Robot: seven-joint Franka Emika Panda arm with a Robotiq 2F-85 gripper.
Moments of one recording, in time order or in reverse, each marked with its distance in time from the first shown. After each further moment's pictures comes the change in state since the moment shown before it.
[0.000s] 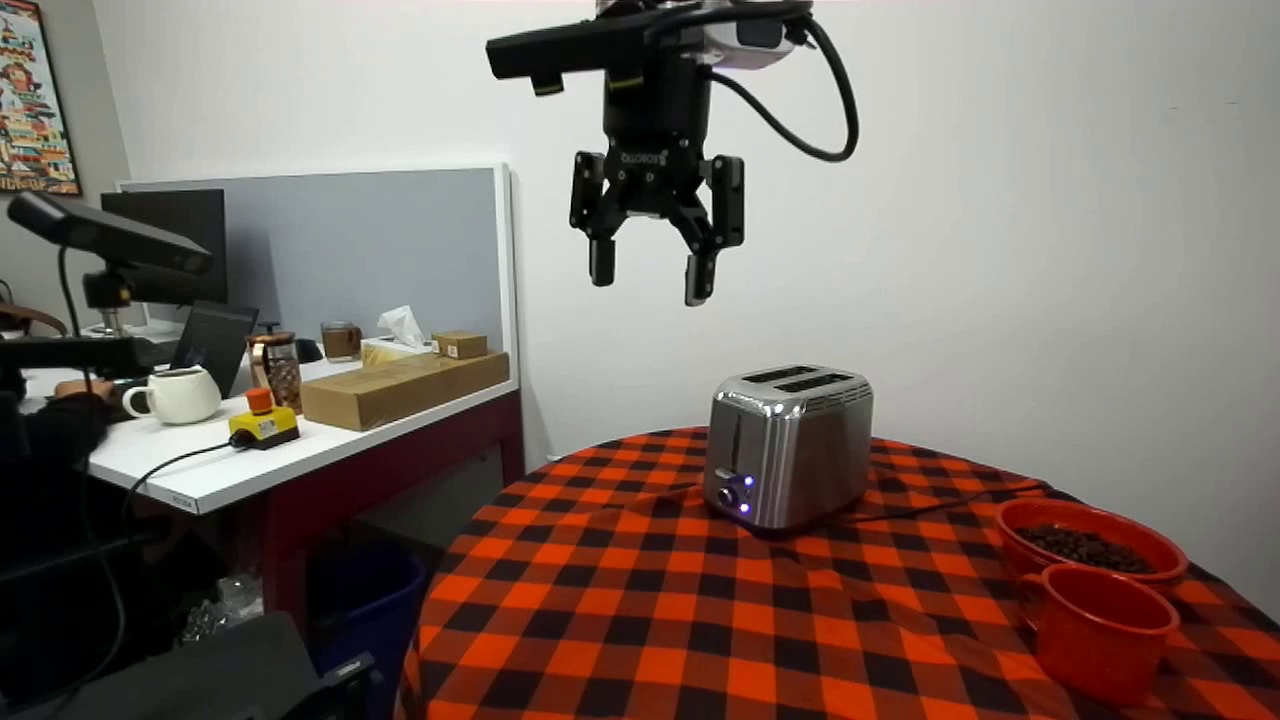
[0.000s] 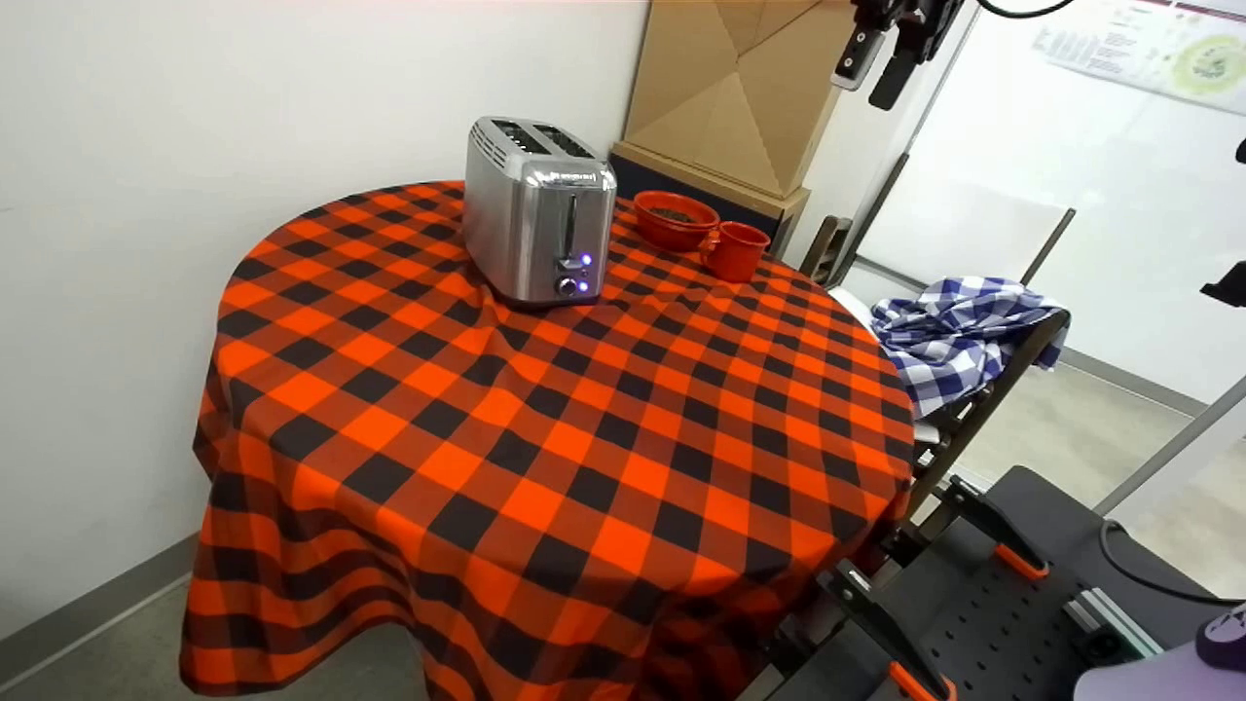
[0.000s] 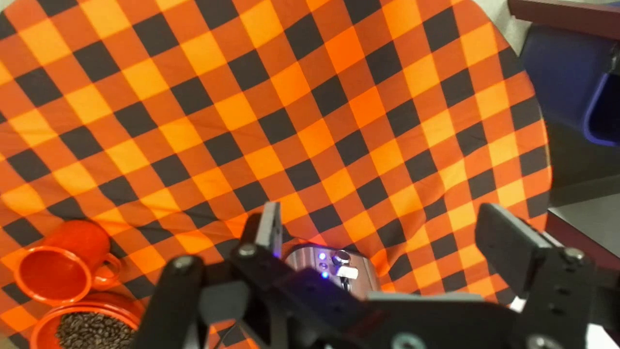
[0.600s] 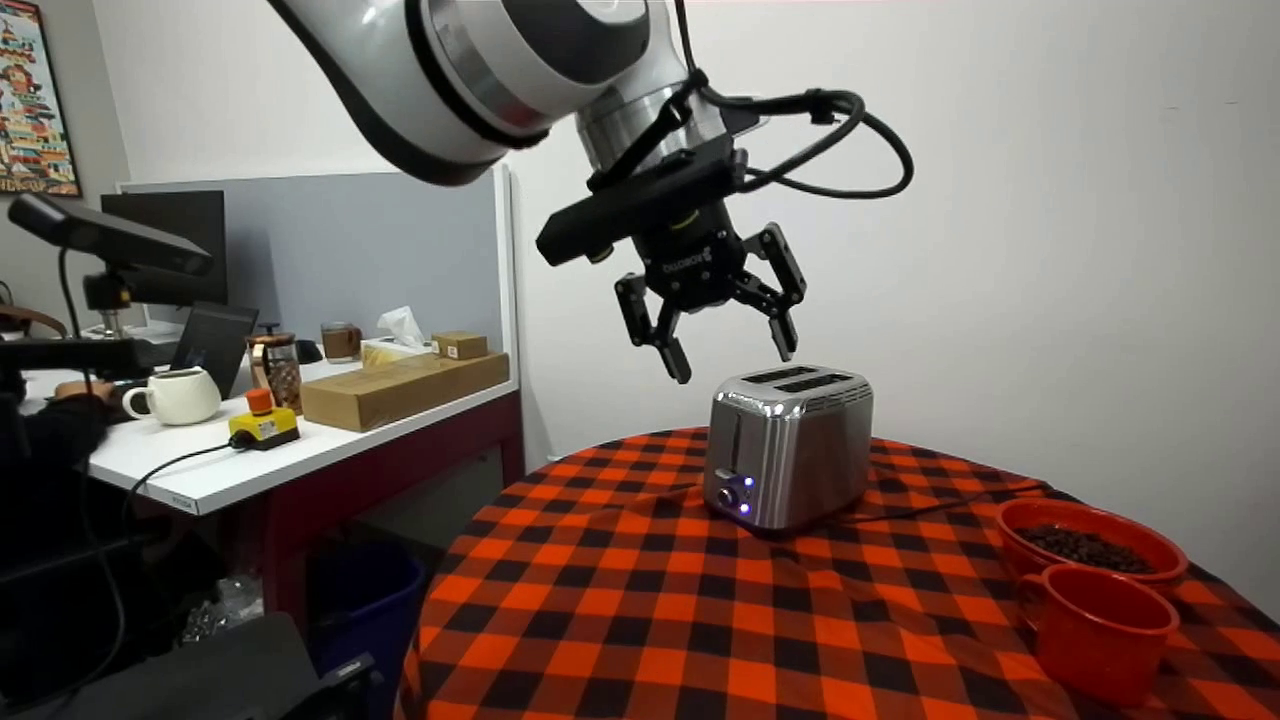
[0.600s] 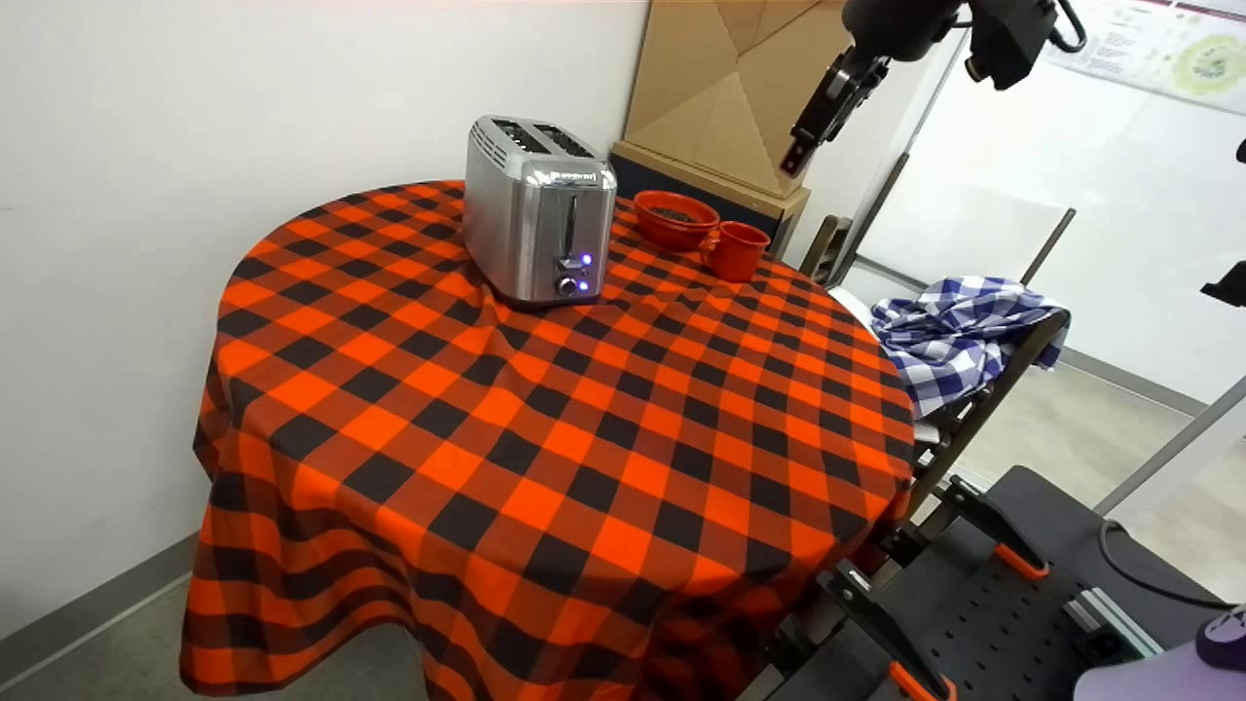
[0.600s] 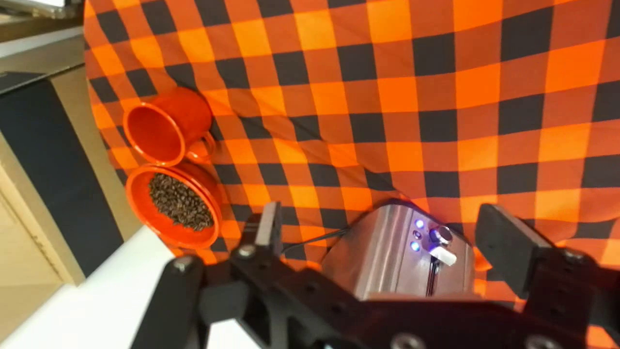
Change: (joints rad) arm -0.119 0.106 0.096 -0.202 -0.489 0.621 0.123
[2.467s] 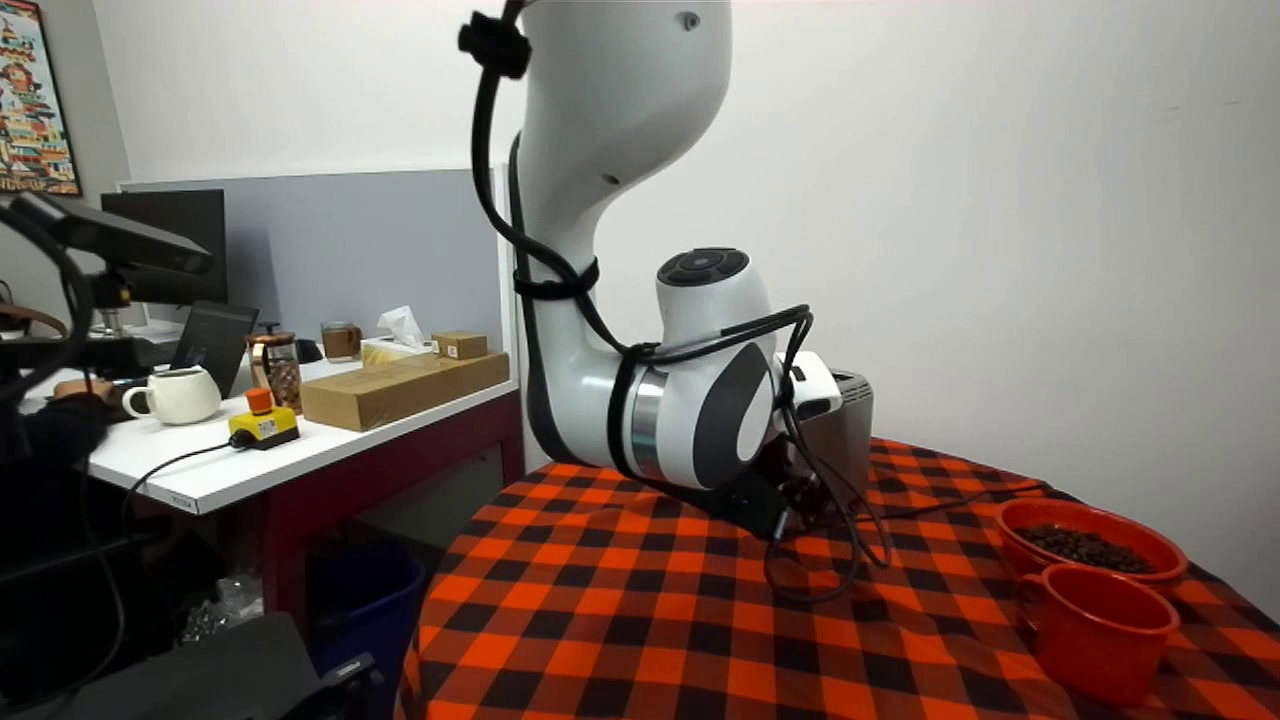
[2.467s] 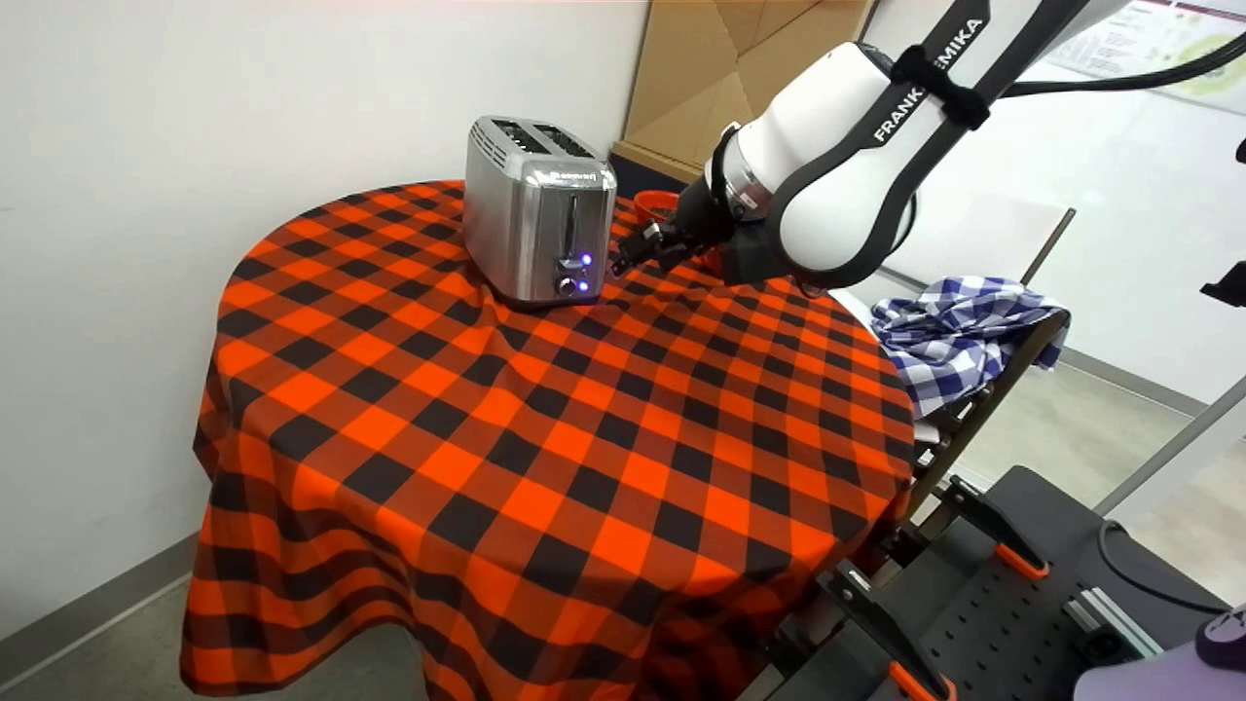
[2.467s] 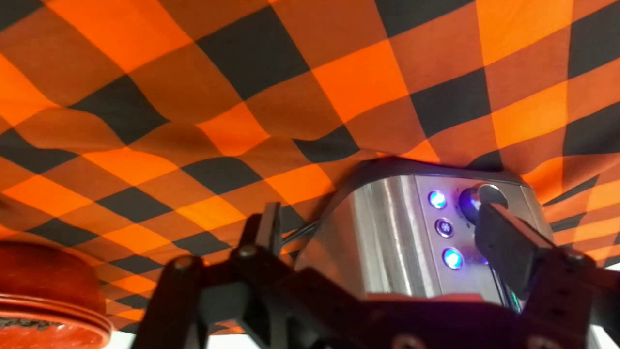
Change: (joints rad) arm -0.248 0.883 0.175 0.341 -0.057 0.750 0.313
